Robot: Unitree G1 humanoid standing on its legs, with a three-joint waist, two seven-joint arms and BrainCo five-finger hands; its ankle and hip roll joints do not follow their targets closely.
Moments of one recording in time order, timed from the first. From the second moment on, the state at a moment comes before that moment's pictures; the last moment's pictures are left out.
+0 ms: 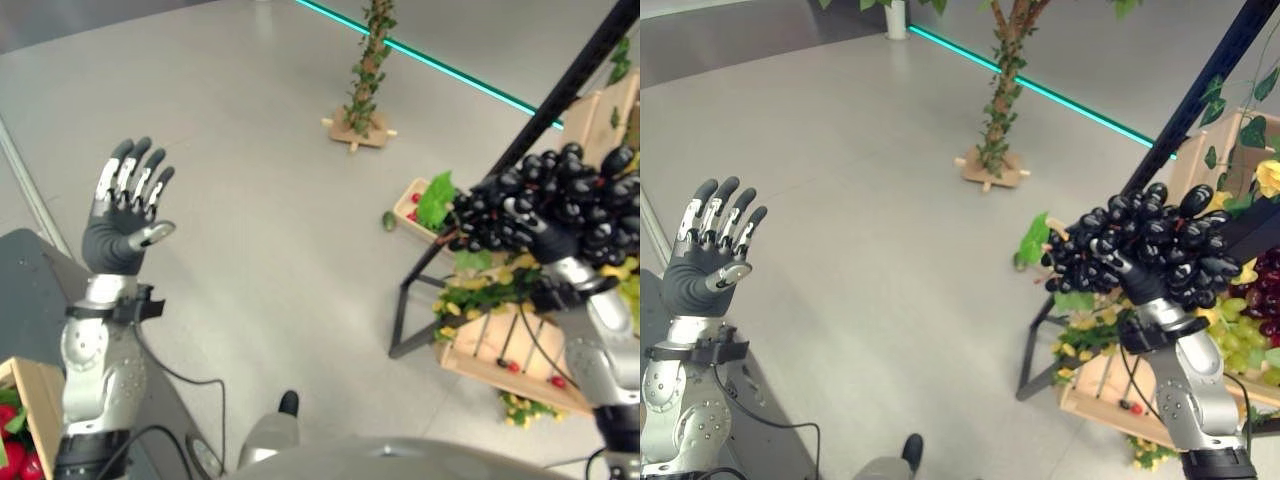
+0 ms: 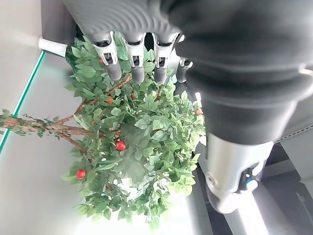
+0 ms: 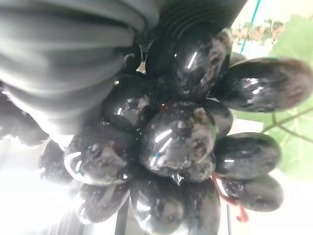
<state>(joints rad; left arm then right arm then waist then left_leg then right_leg) 0.11 0.50 0.25 -0.24 -0.75 -0.34 -0.27 0.04 -0.59 -0.13 -0.15 0.80 -0.21 0.37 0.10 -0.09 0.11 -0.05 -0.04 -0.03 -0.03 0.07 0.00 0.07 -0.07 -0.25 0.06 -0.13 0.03</state>
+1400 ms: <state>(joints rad) 0.18 0.43 0.29 -0.22 -0.70 -0.34 -0.20 0.18 -0.57 -0.24 -0.13 0.76 -0.21 0.34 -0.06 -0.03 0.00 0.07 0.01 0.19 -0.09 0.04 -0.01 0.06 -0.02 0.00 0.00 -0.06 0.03</state>
